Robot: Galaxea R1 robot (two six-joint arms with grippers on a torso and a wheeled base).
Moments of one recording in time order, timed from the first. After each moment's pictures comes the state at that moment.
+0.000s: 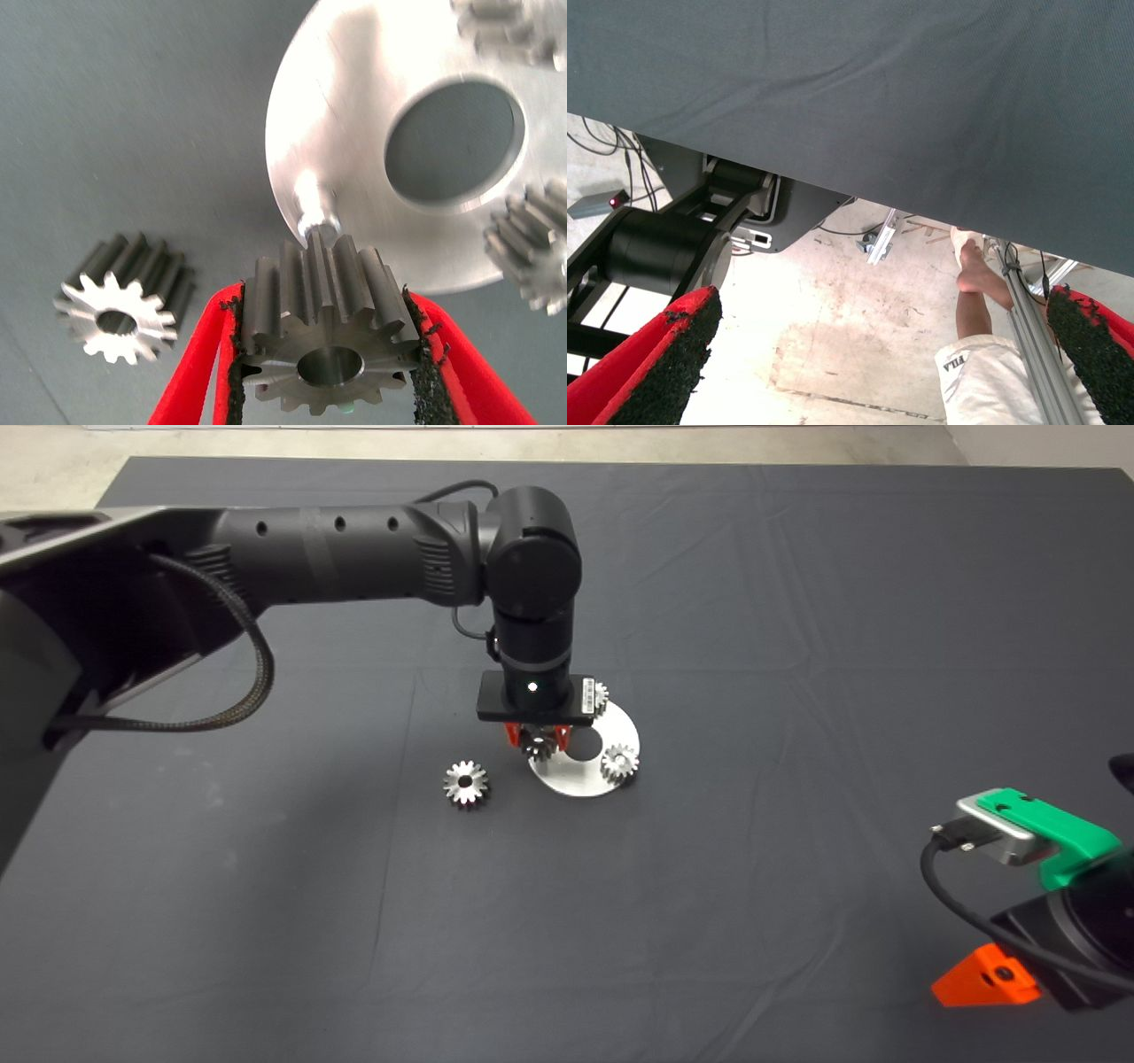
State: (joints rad) left arm -0.45 2.86 -1.40 0.20 1.52 -1.42; right arm 0.60 2.11 -0.34 0.14 -1.53 1.54
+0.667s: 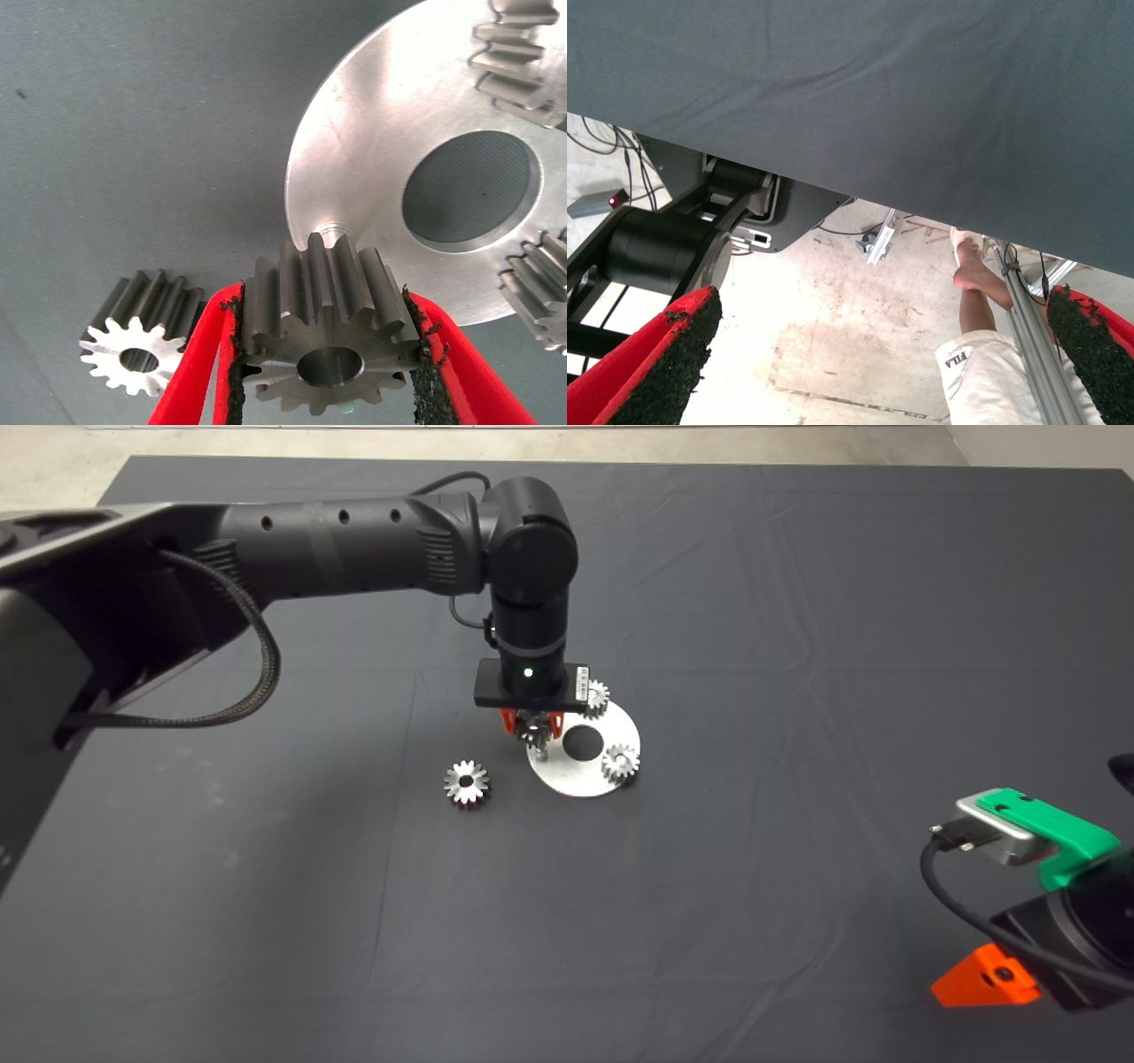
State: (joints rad) left arm -0.45 2.88 -1.47 0.20 1.52 -1.35; right arm 0.60 2.11 -0.34 0.14 -1.53 1.54
